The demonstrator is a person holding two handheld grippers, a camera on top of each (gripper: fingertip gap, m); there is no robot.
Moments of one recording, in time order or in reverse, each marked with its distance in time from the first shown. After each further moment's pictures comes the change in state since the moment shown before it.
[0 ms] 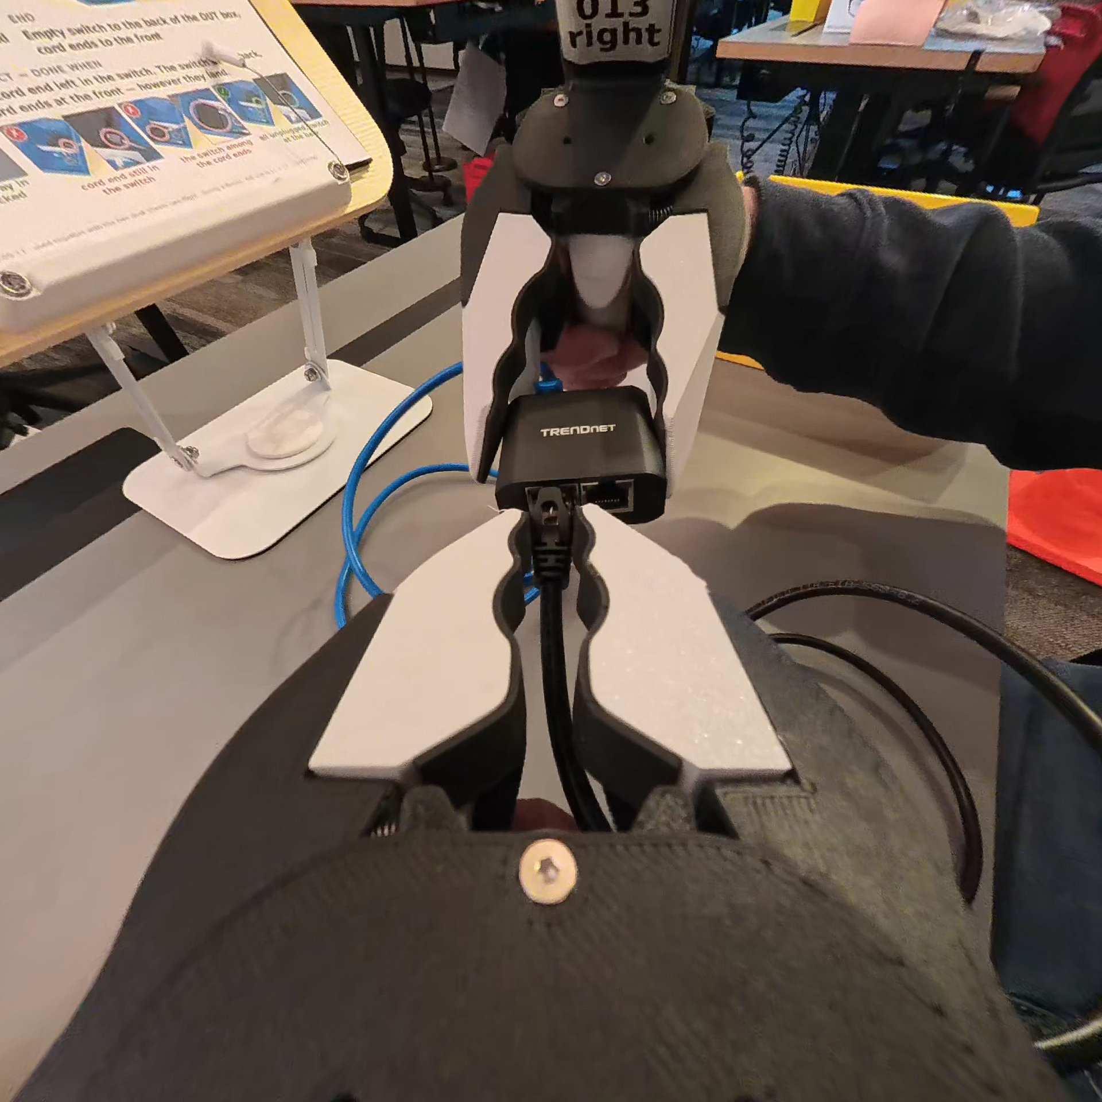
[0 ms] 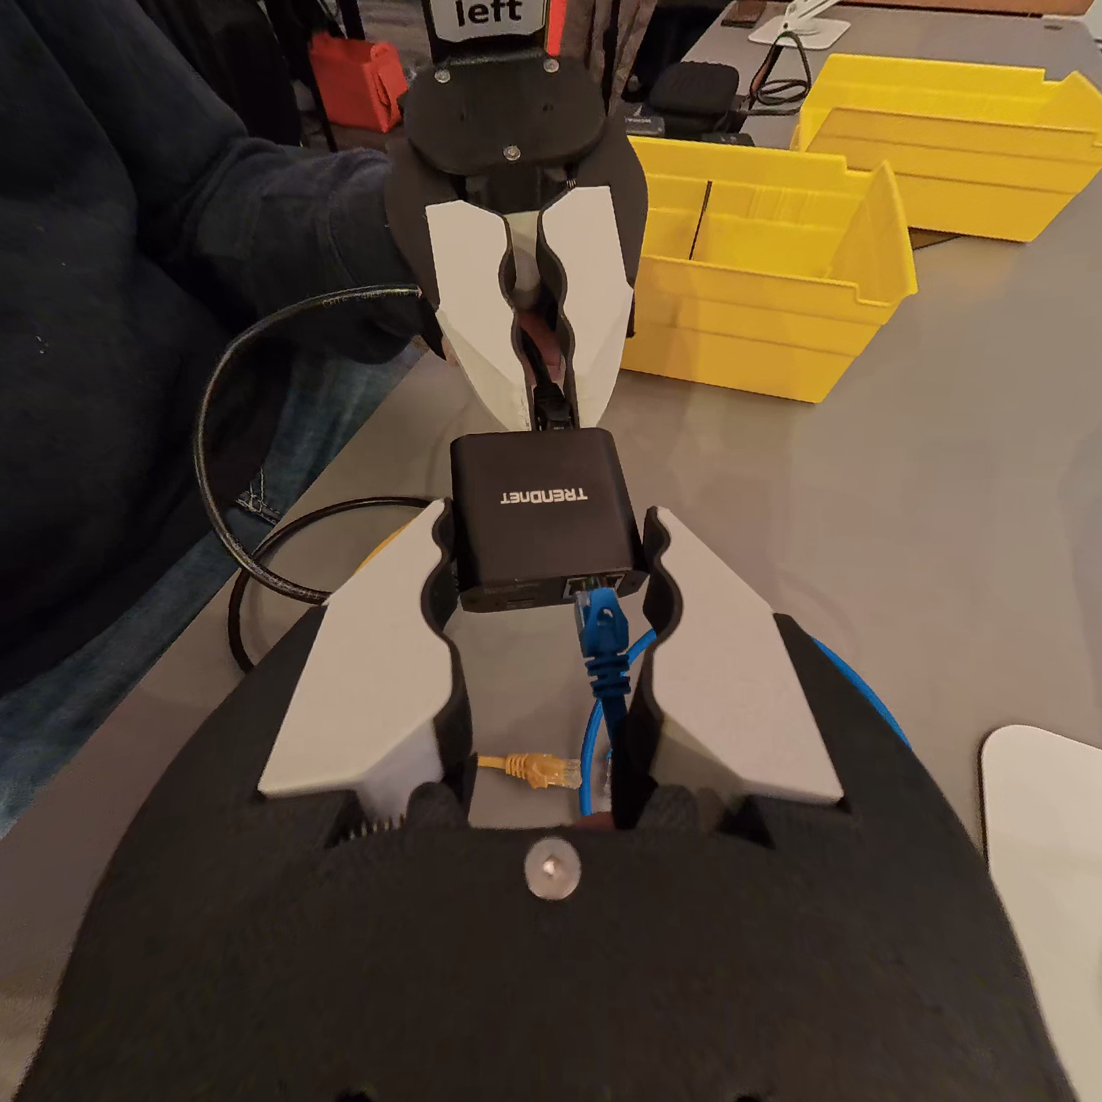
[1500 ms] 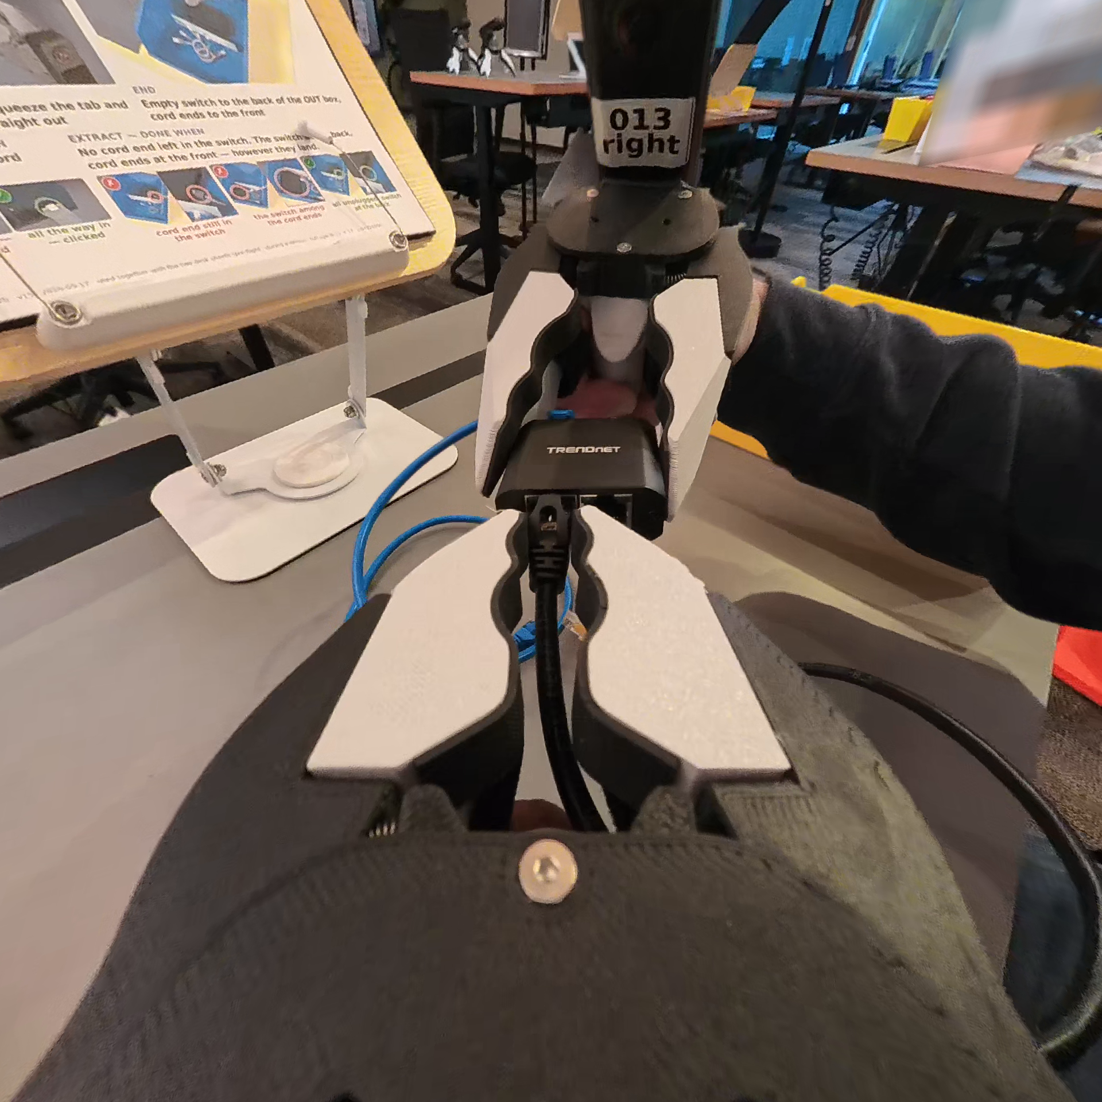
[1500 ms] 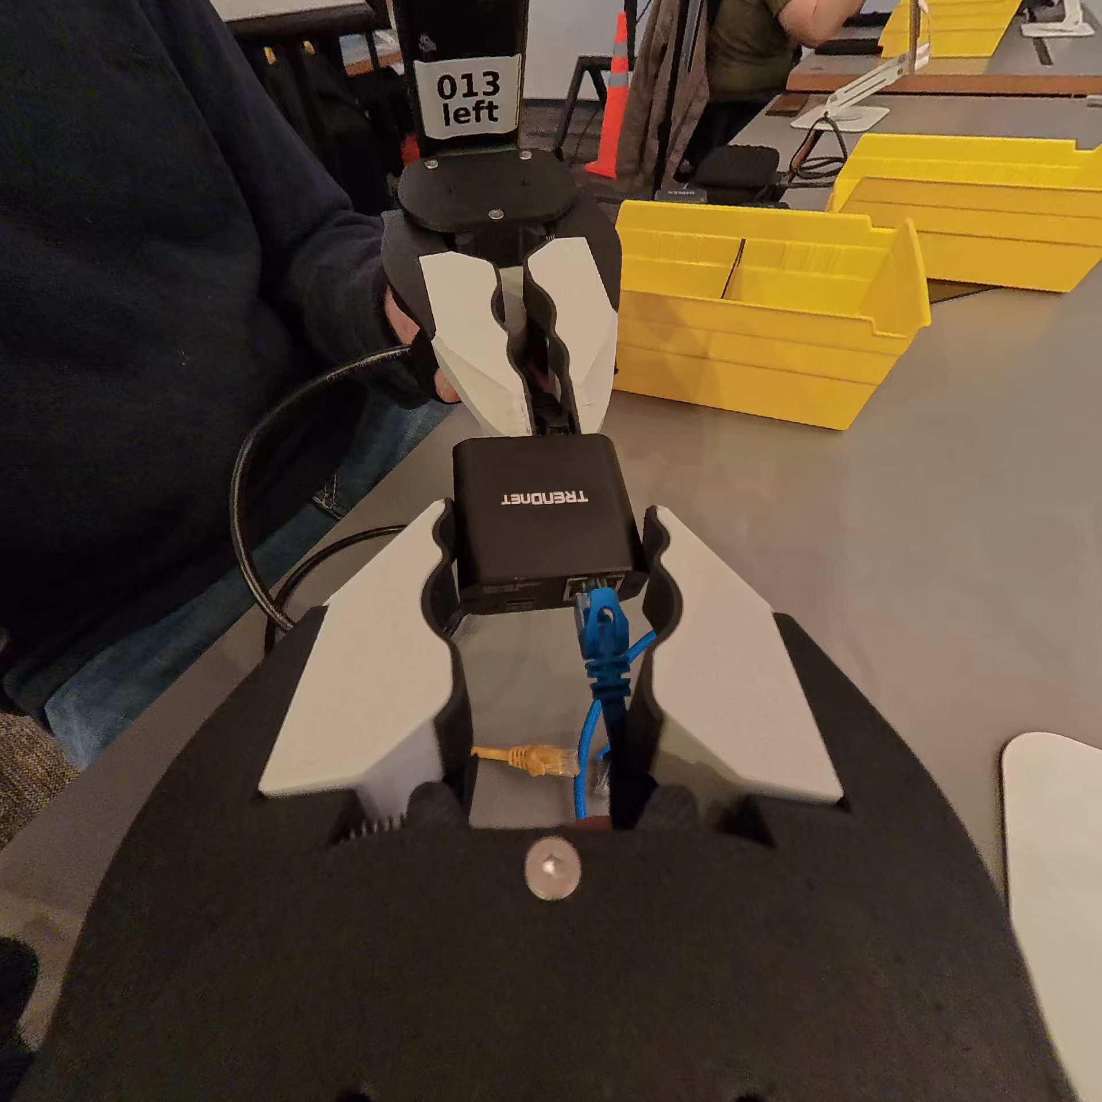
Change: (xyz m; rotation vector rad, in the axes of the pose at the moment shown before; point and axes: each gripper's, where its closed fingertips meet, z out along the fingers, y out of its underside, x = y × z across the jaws) left arm 0.012 -0.029 0.029 0.090 -0.156 -0.102; right arm -0.006 0.001 -0.039 0.105 -0.102 0.005
